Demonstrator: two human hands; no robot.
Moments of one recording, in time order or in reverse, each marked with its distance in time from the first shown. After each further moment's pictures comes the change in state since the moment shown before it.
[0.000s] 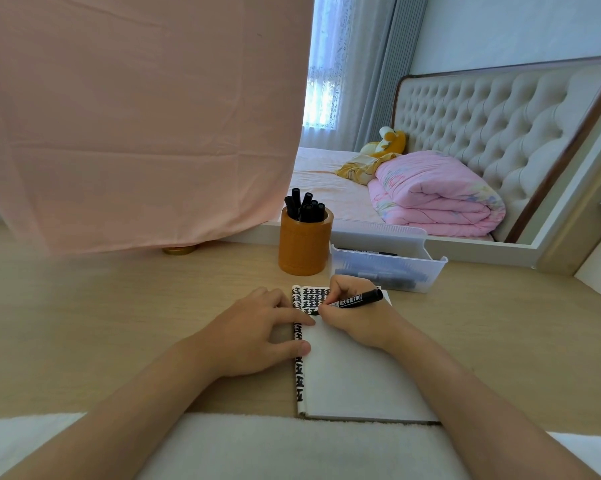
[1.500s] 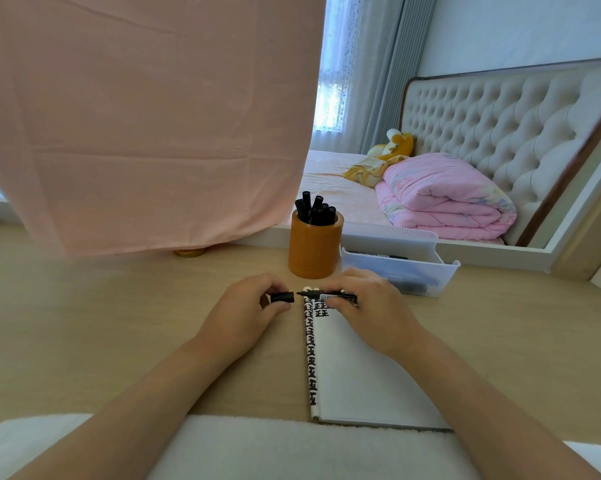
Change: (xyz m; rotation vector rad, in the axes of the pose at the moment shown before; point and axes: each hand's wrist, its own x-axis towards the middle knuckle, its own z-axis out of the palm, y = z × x) left_hand 0.001 -0.019 -0.003 -0.225 0.394 -0.201; right_hand 0.003 -0.003 0.001 -0.402 0.105 -0.255
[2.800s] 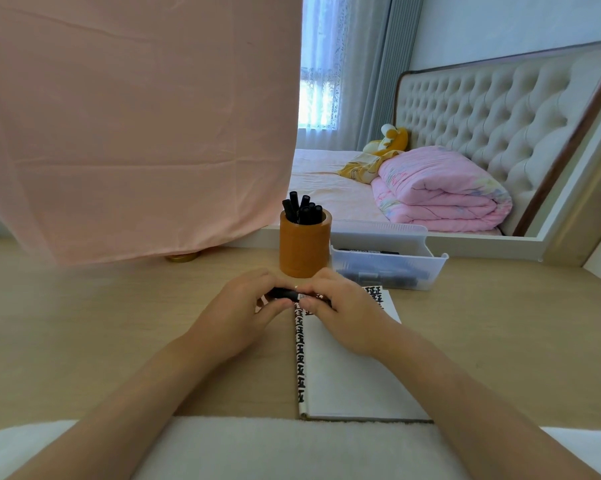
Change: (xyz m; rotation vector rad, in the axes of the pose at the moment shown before) left_hand 0.001 0.019 -0.010 -0.003 -0.019 0.311; right_hand 0.000 -0.013 0.007 0.206 -0.150 -0.021
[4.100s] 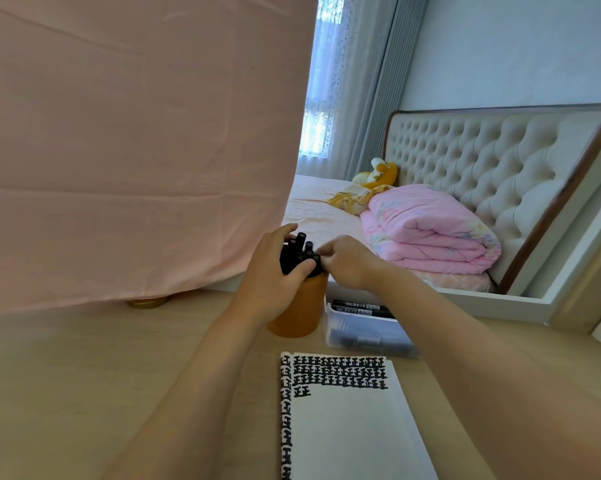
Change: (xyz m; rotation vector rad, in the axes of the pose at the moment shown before) left_hand 0.144 -0.043 0.032 -0.325 0.325 -0.255; right_hand 0.159 0.052 -0.077 -0.067 -0.063 0.354
